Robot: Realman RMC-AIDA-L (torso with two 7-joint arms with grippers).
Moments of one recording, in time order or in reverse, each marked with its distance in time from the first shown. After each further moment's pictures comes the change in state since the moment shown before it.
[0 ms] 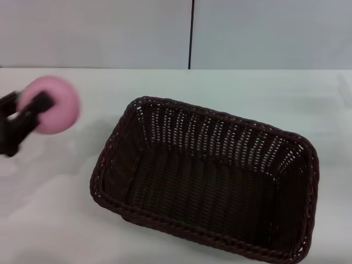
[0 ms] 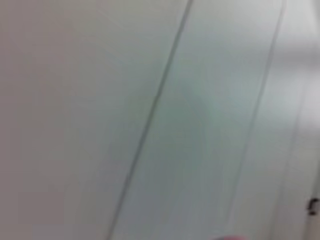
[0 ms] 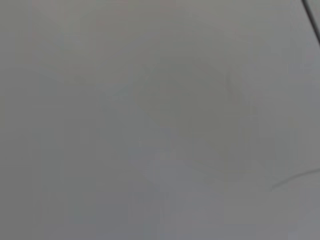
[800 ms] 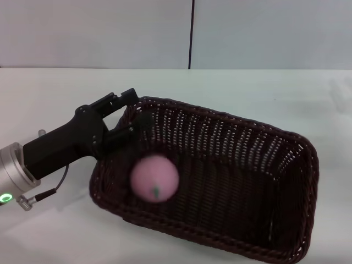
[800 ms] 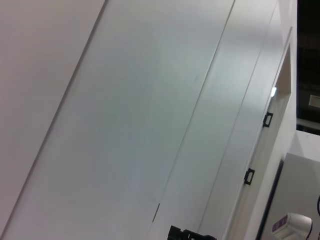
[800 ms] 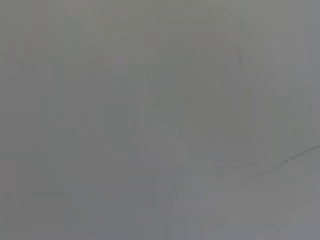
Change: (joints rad) left arm -0.136 -0.068 0.197 -0.114 -0.003 -0.136 0.023; right arm 0.004 0.006 -0.008 0.042 -0.007 0.008 -0.023
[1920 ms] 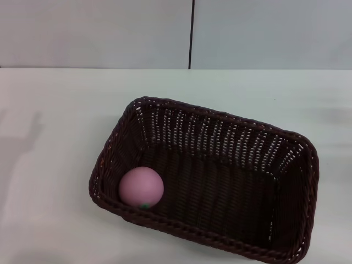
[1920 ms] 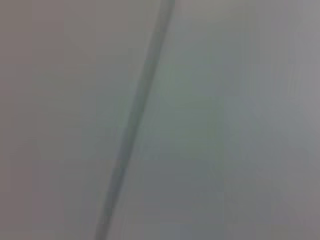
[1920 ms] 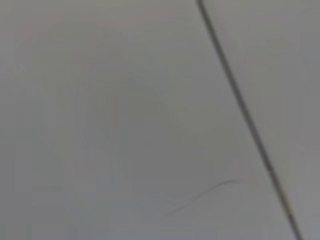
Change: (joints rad) left arm 0.248 -0.003 -0.543 -0.299 -0.291 -0.057 0.534; right arm -0.078 0.011 0.104 -0.036 0.063 -0.026 0.000
